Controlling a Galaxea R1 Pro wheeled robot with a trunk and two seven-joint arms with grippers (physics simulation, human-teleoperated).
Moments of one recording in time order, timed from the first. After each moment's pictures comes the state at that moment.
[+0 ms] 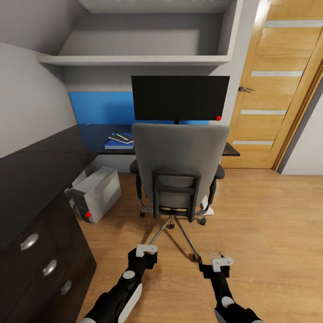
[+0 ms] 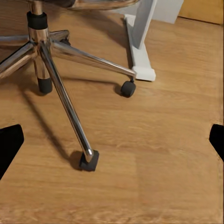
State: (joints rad) left arm -0.46 -0.16 -0.40 -0.71 0.20 0.07 0.25; right arm -0.53 -0.01 0.55 -0.25 -0.30 -0.55 -0.33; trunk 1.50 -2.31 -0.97
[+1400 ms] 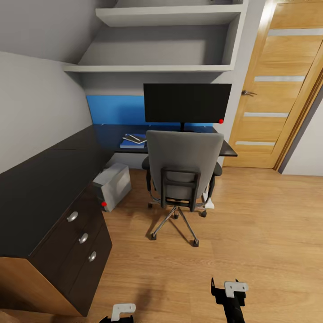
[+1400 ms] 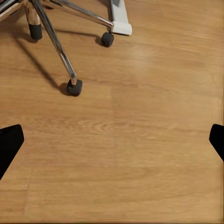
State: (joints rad) left arm -0.46 -0.15 -0.39 -0.02 0.35 -0.23 0.25; right arm -0.50 0.01 0.55 -0.01 -0.39 -0.69 -0.33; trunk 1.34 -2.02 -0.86
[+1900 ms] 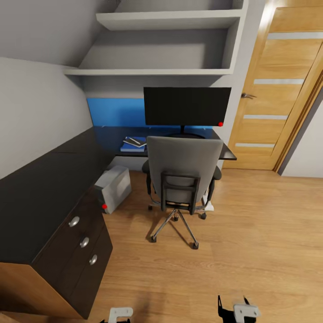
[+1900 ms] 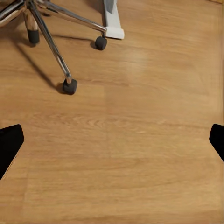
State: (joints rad) left arm -0.44 -0.14 -0.39 -0.02 0.35 -0.26 0.25; right arm -0.39 0.00 0.55 0.02 -0.39 -0.86 -0.33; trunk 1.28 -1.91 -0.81
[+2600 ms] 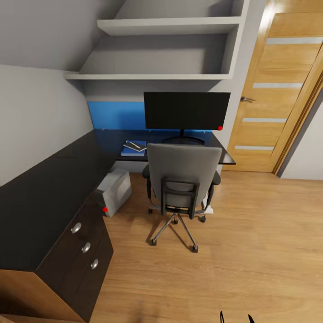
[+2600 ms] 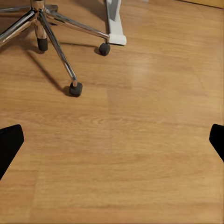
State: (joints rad) left arm -0.18 -0.06 -0.39 -0.02 0.35 -0.86 0.37; right arm -0.30 0.00 0.55 0.02 -0.39 -0.98 -0.33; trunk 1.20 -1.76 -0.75
